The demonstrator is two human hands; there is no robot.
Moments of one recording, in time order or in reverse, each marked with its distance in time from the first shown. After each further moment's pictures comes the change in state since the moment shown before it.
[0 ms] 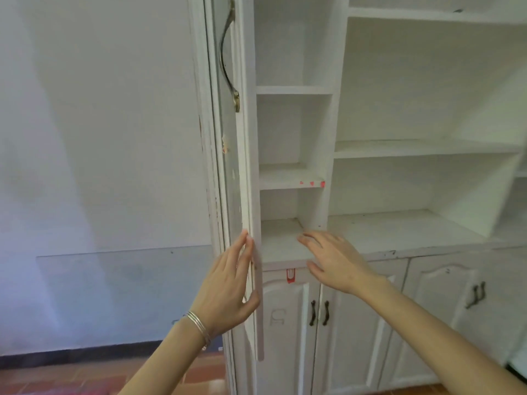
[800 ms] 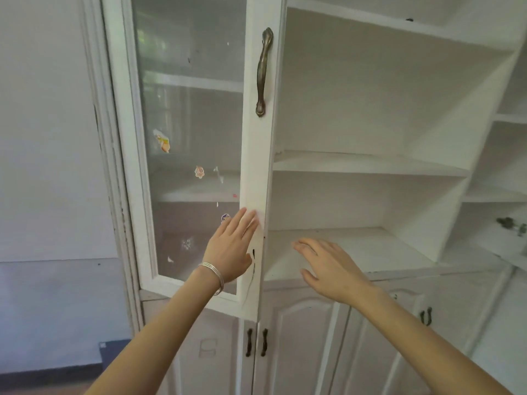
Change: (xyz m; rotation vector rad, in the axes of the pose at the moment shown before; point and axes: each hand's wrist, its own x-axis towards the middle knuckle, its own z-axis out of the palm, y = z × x) left_hand 0.226 0.068 0.148 0.247 -0.065 0.022; right_hand -0.021 0.205 0.009 -0.075 -0.062 0.033
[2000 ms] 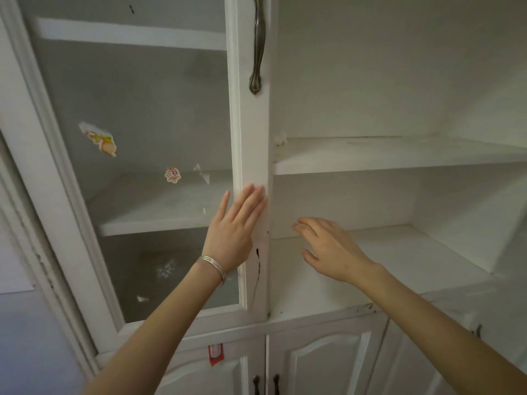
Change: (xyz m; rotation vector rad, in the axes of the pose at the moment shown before) left_hand 0.151 -0.059 0.119 0.076 0.174 0.050; right_hand 0.165 0.116 0.102 0.009 0.082 -0.019
